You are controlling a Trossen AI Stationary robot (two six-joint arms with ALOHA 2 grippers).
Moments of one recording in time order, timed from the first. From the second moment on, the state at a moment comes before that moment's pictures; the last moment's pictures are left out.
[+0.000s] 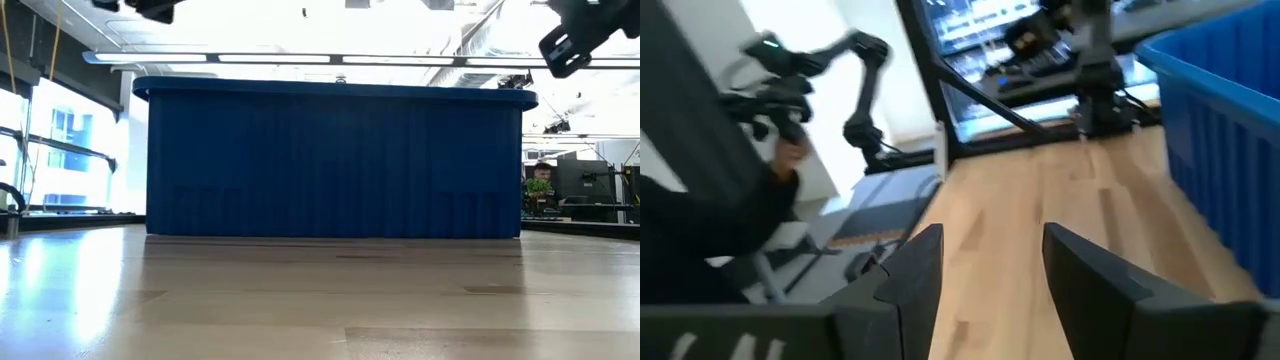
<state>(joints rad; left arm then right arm) -0.15 0.71 0.56 -0.11 -0.13 0.33 0.47 0.33 0.29 -0.02 0.17 0.30</state>
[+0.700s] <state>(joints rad) -0.16 0.49 0.16 0.26 -0.02 0.27 0.52 0.14 0.01 0.20 0.25 0.25</state>
